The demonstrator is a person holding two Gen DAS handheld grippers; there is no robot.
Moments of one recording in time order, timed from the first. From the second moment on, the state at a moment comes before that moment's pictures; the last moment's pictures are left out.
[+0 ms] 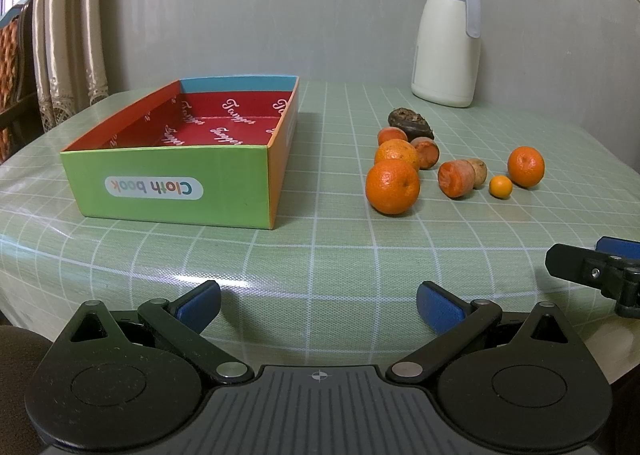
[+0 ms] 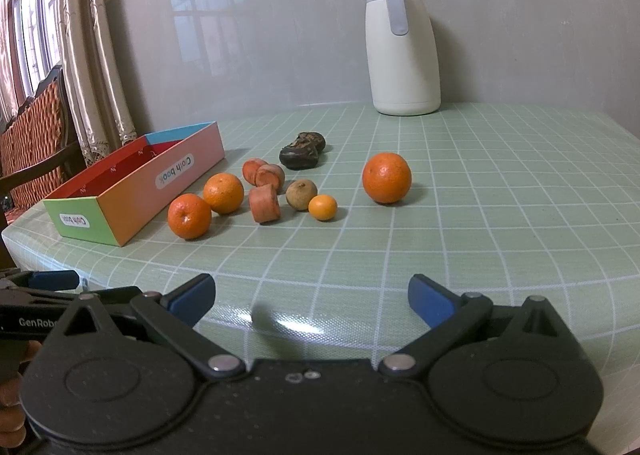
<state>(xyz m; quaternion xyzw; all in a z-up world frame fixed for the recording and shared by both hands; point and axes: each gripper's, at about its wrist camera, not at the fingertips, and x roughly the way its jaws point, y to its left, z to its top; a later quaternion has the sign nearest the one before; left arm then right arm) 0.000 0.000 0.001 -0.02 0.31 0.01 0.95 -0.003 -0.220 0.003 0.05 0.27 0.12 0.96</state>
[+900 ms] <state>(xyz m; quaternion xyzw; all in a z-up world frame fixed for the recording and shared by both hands) -0.020 -0.001 0.020 0.01 0.23 0.02 0.97 -0.012 -0.221 0.012 0.03 0.22 0.12 0.97</state>
